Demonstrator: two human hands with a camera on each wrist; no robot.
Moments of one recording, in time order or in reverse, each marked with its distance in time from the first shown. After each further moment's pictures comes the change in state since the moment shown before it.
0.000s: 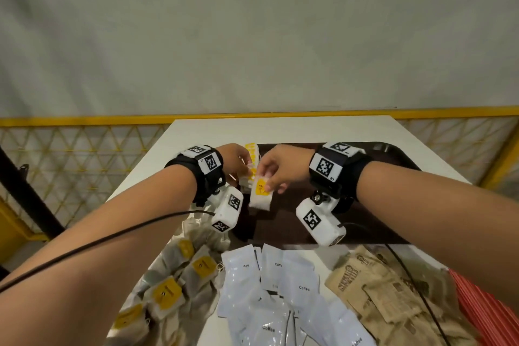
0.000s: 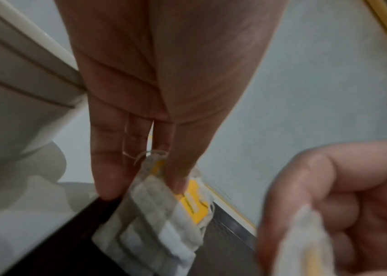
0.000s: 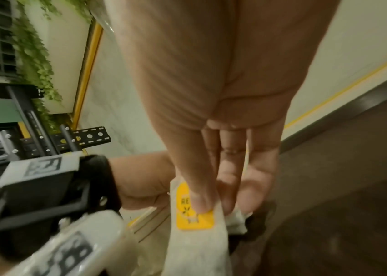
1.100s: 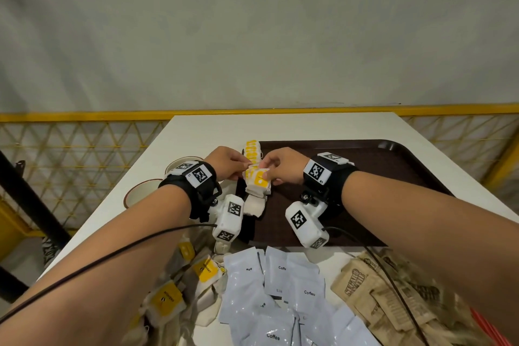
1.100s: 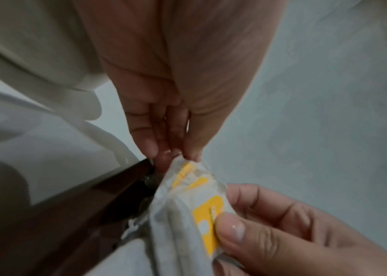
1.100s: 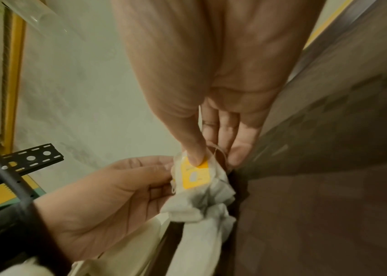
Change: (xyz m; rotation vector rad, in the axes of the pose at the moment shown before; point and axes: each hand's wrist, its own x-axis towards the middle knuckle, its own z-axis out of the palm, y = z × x) left_hand 0.017 -0.035 0.008 -0.249 0.195 0.078; right_hand 0.038 0.033 0.016 0.179 0.239 0.091
